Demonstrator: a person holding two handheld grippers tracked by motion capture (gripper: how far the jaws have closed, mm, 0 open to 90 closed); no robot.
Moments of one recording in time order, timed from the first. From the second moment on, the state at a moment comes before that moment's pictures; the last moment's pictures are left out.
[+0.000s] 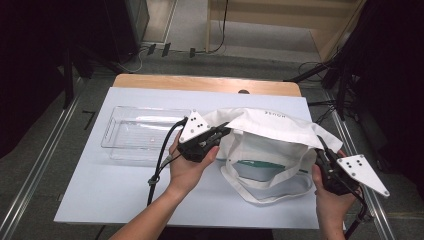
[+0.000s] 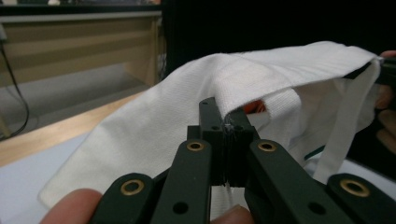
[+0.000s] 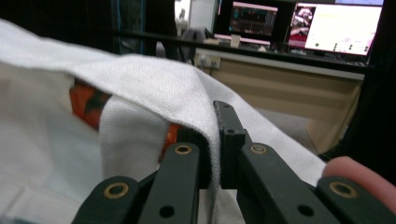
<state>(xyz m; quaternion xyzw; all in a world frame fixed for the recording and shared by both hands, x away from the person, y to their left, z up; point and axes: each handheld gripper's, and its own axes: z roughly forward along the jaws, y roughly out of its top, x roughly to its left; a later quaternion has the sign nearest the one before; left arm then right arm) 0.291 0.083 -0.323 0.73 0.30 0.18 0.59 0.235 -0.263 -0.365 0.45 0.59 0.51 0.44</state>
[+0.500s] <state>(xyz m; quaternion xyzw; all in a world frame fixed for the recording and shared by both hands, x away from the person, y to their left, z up) 0.277 0.082 -0.287 0.73 0.26 0.15 0.61 0.220 -0.271 -0.310 0.44 0.54 0.57 0.43</state>
